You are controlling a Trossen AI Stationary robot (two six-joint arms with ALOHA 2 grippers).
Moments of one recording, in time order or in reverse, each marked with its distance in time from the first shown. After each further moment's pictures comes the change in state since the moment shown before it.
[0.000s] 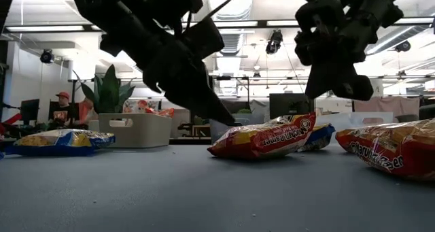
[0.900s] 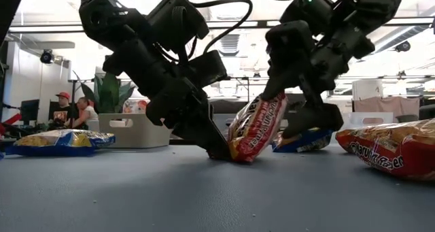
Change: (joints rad) left arm 0.013 0.125 0.002 0.018 -0.001 -0.068; right arm -0.022 0.299 0.004 0.398 -0.097 0.005
